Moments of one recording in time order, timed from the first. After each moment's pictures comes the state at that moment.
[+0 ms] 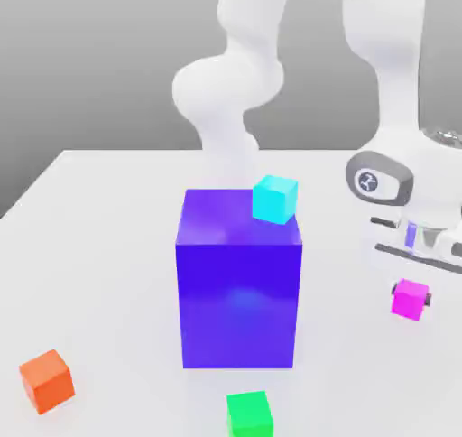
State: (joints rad) arm 0.86 0.31 0.03 -2.69 -0.07 3.01 -0.84
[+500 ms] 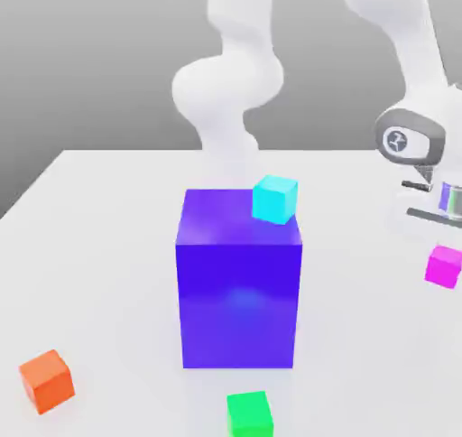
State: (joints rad) arm 0.84 0.18 0.14 -2.53 0.21 2.77 -0.85
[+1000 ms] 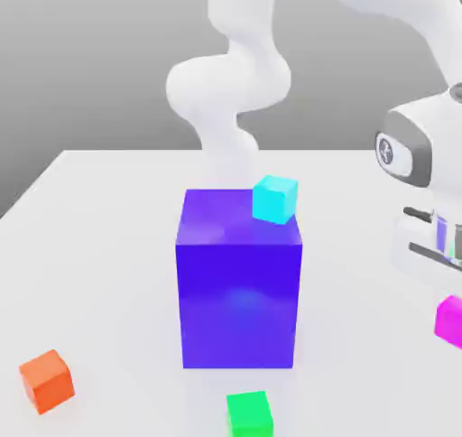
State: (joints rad) arm 0.51 0.19 -0.08 -2.39 0.22 2.62 -1.17
